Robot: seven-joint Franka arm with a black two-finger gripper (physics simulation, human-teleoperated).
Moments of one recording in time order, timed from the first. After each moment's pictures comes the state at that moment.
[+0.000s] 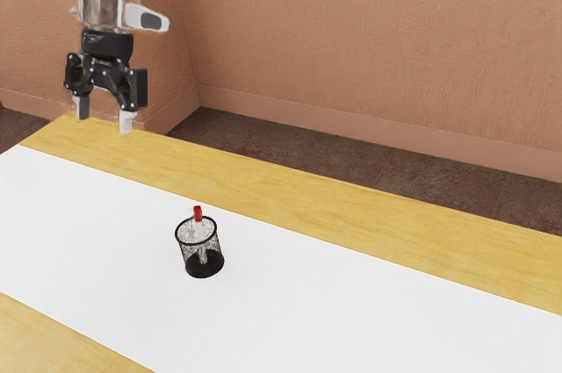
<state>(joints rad) -0.03 0.03 0.07 -1.50 0.08 1.20 0.02</state>
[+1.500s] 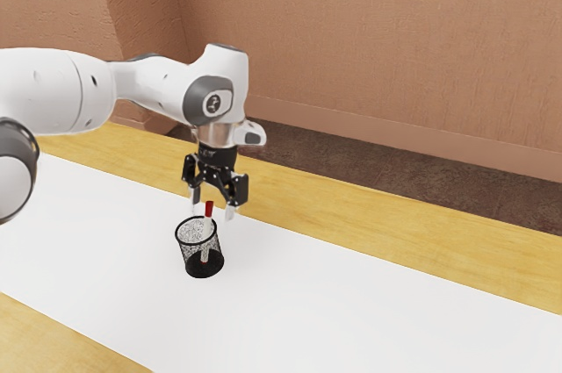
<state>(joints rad) -0.07 0.44 0.01 -1.62 0.06 1.75 0.00</state>
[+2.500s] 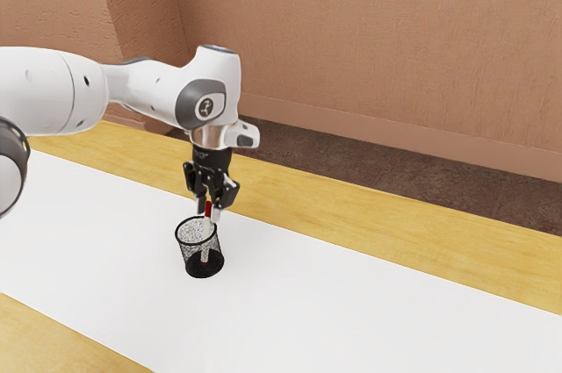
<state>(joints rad) -0.07 0.41 0.02 -1.69 0.06 1.80 0.12</state>
